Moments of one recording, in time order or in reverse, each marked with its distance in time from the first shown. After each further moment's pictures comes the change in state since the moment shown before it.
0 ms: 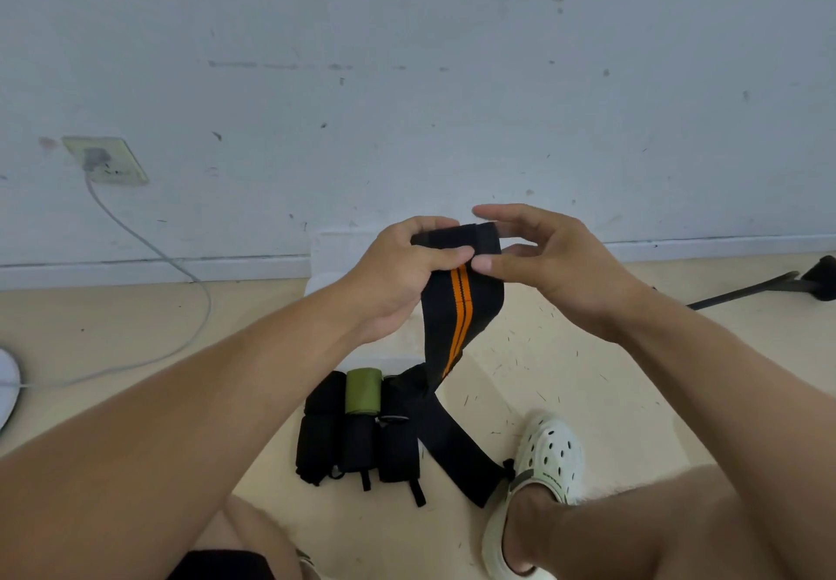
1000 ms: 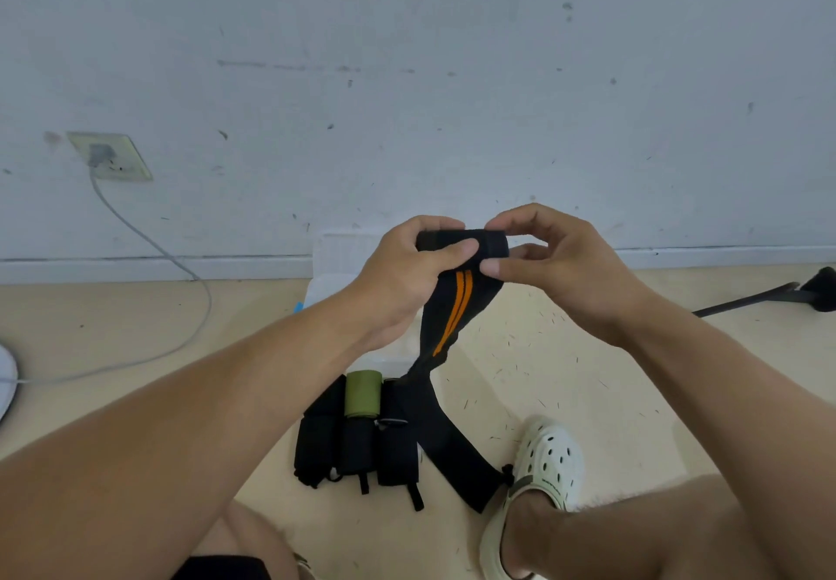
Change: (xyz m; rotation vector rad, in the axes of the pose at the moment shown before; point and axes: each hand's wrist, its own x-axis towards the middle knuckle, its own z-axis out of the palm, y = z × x) left_hand 0.000 -0.003 -0.002 0.041 0.051 0.064; right_hand 0.004 0.002 -0.001 0.007 0.034 -0.040
